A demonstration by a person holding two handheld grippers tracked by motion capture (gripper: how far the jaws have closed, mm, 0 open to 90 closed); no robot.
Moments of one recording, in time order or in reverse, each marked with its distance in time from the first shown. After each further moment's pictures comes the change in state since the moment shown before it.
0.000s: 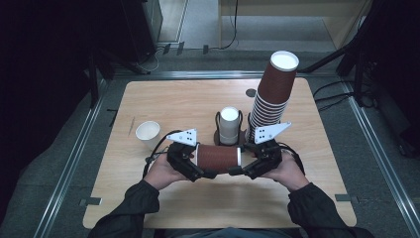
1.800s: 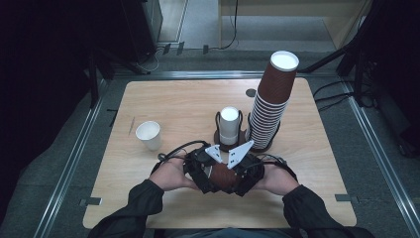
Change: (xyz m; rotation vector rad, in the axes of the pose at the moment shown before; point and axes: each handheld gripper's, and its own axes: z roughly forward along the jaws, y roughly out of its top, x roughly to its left) left arm -0.013 0.006 0.053 0.504 0.109 0.085; right arm 0.008 -0.024 0.057 0.465 -0.109 -0.196
